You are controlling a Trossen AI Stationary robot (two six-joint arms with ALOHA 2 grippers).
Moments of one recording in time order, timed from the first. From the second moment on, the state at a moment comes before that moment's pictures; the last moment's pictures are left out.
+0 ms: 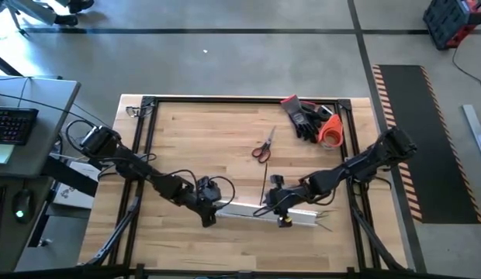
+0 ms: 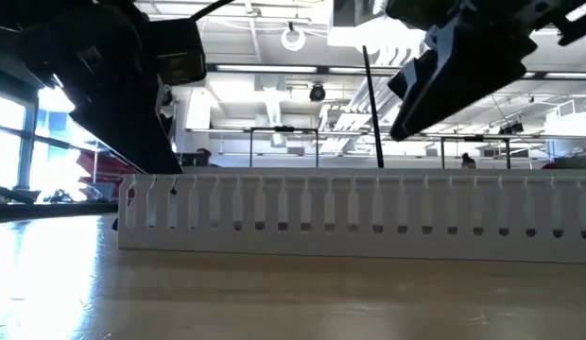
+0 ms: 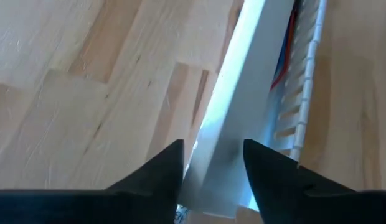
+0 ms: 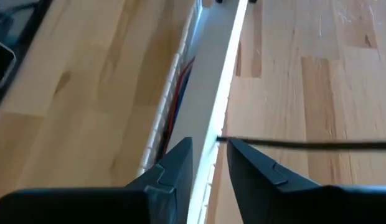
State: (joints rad) left arm -0.47 1.64 0.79 -0.11 -0.32 -0.65; right arm 0.41 1.60 0.90 -0.17 0.15 0.22
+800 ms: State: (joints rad) left arm -0.47 1.50 0.87 -0.23 -0.41 -0.62; right arm 0.36 1.48 0.86 -0.21 0.29 -0.07
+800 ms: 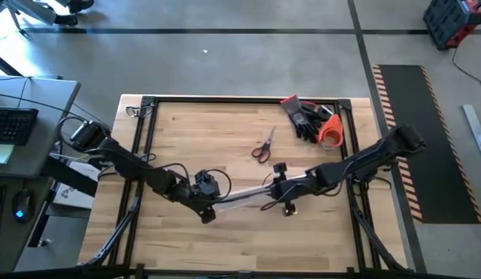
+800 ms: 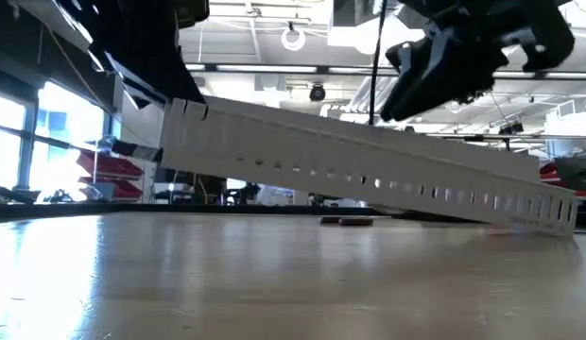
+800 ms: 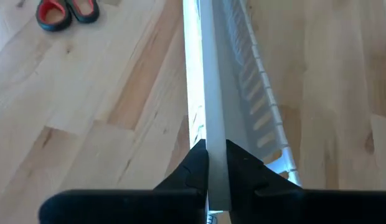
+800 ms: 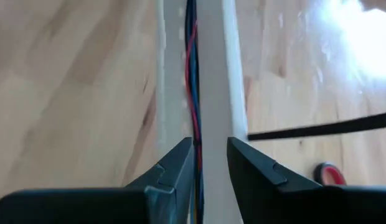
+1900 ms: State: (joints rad) left arm -0.42 1.54 0.83 -0.30 -0.49 -0.56; right arm 0.16 1.49 0.77 -0.26 0.13 -0.04
